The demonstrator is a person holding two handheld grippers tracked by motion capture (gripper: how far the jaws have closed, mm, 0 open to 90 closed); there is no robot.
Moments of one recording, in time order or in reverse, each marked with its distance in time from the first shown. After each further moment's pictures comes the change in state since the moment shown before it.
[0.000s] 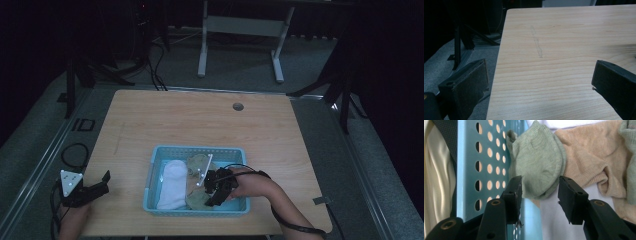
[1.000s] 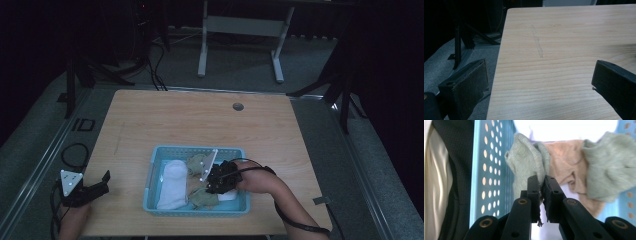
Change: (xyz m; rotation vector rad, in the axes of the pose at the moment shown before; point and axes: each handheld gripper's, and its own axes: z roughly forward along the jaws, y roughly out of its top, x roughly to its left) left arm 0.000 0.000 0.000 0.003 0.004 -0.001; right arm 0.007 0.004 -0.040 -0.045 -0.113 -0.073
